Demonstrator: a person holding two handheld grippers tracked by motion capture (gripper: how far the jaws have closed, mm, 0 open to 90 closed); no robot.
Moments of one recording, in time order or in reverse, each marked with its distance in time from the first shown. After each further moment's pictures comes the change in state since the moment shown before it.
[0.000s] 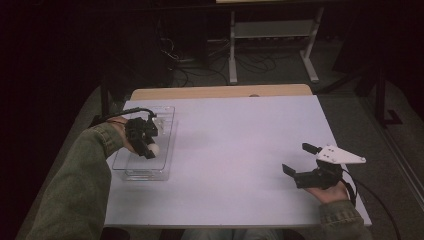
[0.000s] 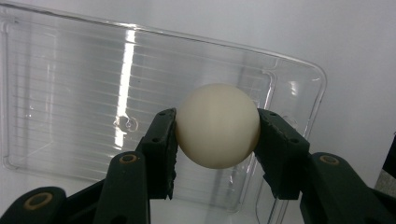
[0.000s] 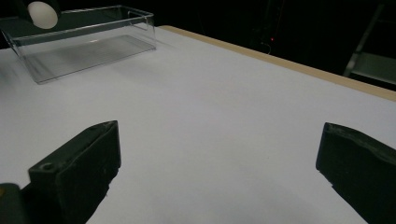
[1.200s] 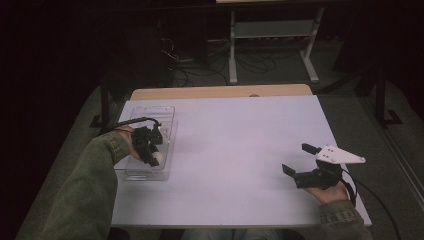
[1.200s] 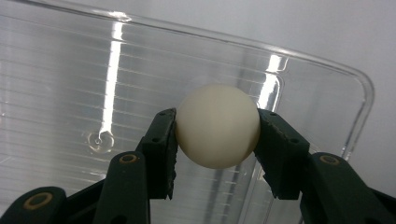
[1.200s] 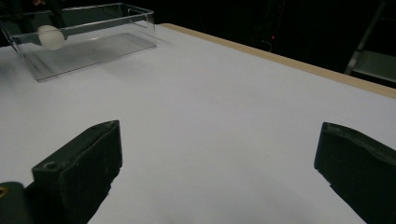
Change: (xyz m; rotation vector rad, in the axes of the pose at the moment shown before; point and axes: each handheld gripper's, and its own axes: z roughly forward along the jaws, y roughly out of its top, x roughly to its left) left arm 0.001 0.000 0.039 0.013 -0.050 -0.012; right arm 0.000 -0.001 0.000 0.008 0.003 0.000
